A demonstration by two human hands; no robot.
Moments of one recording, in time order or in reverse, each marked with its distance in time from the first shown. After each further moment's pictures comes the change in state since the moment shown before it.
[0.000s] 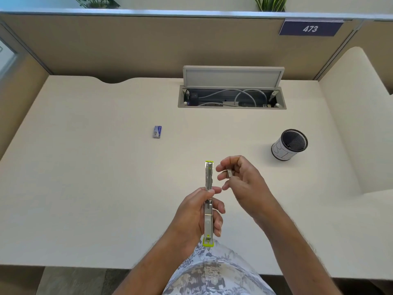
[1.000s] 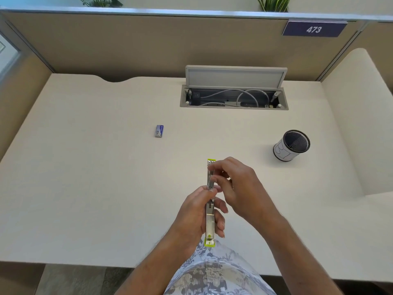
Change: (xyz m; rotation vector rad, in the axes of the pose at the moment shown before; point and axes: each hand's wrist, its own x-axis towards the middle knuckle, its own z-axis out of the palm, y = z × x) left_hand -0.003 0.001 0.001 0.024 -0.025 0.047; right_hand -0.005 -0.012 0.009 -0.623 -0.020 -0.428
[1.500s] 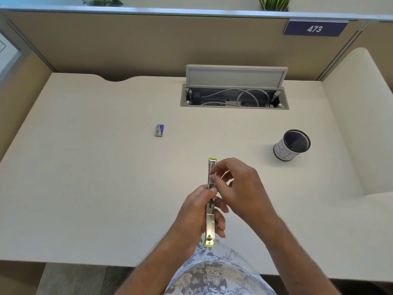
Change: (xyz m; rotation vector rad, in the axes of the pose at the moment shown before) left_hand -0.001 0.001 0.002 0.036 0.007 0.014; right_hand -0.003 0.006 0.010 0.002 0.094 0.121
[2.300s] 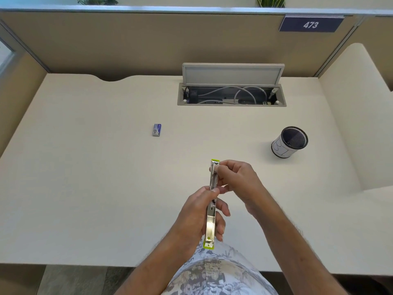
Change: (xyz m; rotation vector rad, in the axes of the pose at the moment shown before) left_hand -0.004 -0.001 0.005 0.034 -0.019 -0.038; right_hand 0.018 0.019 0.003 0.648 -0.161 0.537
